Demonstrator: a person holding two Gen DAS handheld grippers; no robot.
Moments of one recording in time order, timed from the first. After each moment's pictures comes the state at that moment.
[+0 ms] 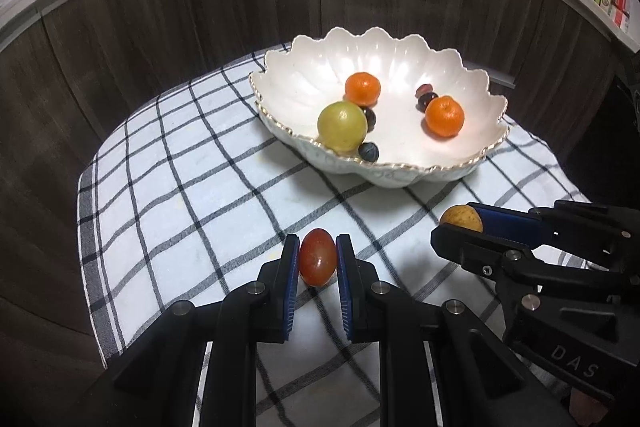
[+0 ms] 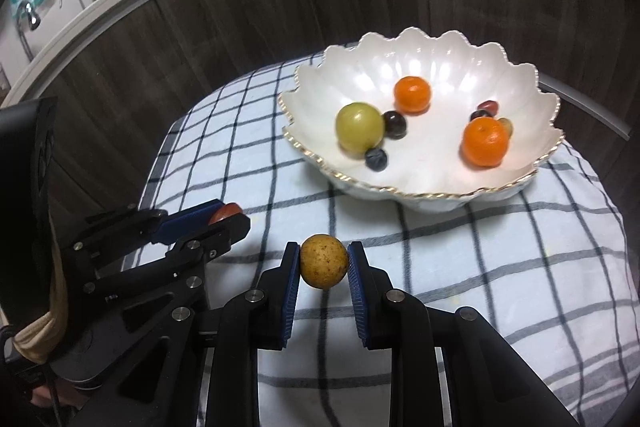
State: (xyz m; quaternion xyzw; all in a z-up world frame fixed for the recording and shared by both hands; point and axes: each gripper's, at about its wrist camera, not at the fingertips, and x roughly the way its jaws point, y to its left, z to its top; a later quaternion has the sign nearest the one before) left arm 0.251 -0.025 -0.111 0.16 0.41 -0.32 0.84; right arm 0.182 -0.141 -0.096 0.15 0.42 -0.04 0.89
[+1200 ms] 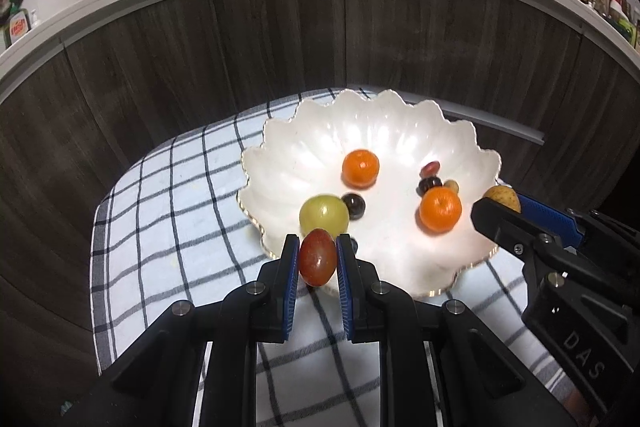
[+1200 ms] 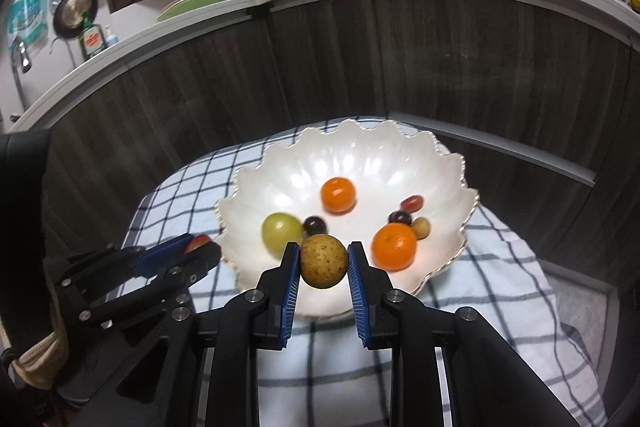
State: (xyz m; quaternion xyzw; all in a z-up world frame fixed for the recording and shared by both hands) left arm 0.261 -0.096 -0.065 0.13 0.37 -0.24 0.89; right arm 0.185 -0.216 -0.046 0.13 0.33 -0.09 0.93
